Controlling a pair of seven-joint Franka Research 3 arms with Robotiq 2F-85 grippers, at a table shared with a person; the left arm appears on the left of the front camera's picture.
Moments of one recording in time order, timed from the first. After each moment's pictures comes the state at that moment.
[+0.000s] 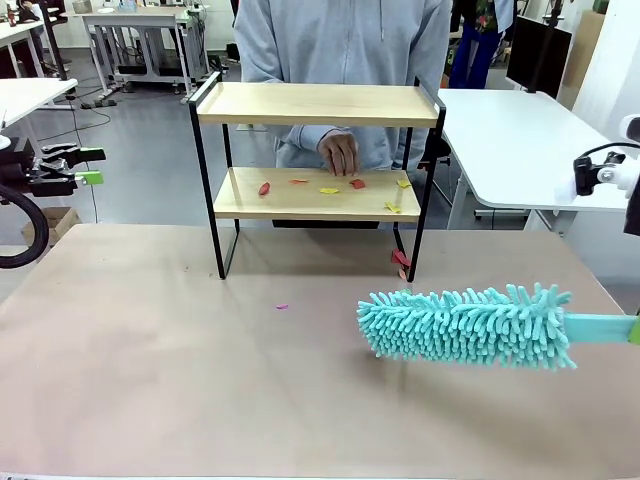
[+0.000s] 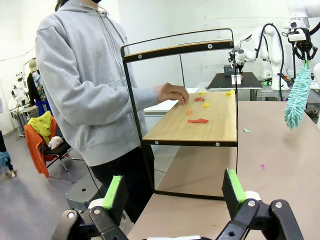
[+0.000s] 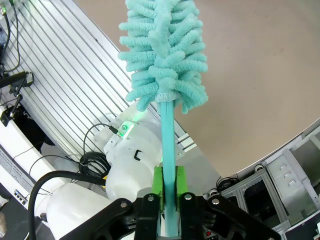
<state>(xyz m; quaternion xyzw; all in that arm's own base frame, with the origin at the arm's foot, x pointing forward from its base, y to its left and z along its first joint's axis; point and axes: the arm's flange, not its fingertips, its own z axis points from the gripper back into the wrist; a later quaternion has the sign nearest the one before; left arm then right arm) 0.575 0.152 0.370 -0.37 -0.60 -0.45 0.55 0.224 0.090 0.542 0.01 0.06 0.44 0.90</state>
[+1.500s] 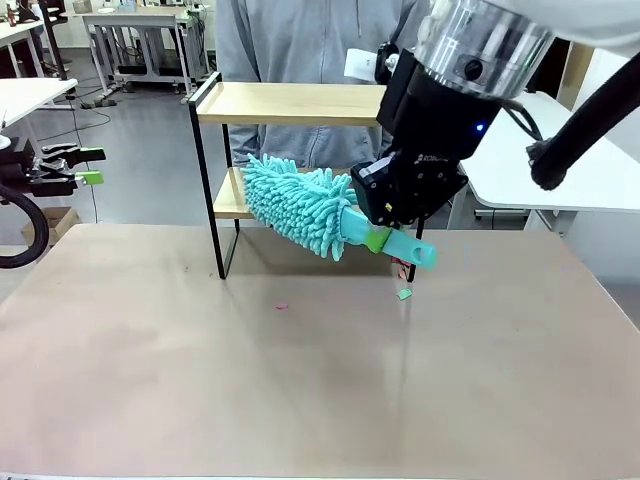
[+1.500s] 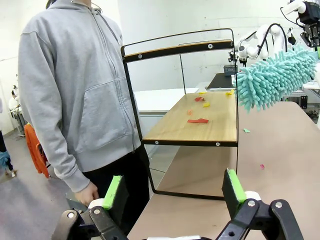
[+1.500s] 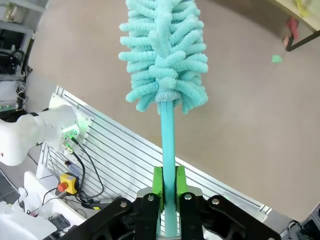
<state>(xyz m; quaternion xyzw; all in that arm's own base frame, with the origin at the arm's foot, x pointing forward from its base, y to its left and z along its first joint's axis) 0.575 0.152 0.370 -0.37 -0.60 -0.45 0.55 0.264 0.305 0.597 0.12 -0.07 0.22 0.97</state>
